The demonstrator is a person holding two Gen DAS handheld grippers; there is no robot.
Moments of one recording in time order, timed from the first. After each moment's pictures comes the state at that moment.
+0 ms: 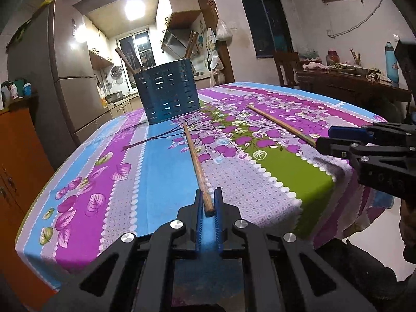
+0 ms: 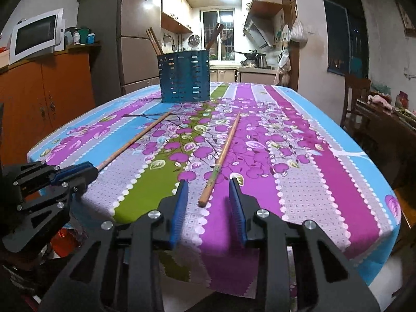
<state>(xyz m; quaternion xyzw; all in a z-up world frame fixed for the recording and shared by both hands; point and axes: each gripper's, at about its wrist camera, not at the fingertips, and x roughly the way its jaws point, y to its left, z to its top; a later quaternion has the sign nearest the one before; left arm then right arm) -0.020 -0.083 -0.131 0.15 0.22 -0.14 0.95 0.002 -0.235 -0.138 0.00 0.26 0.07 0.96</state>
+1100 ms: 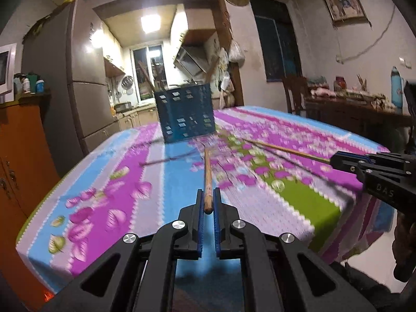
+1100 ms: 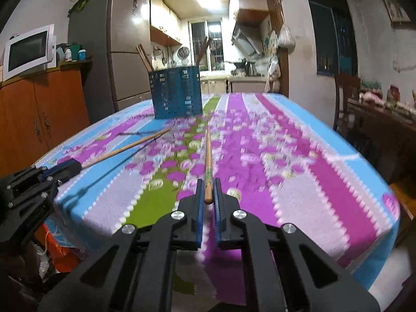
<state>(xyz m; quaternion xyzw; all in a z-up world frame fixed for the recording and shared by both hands) -0.012 -0.056 -0.110 0.10 0.16 -0.13 0.97 -0.003 -0.239 -0.122 0.03 0.22 0.04 0.98</state>
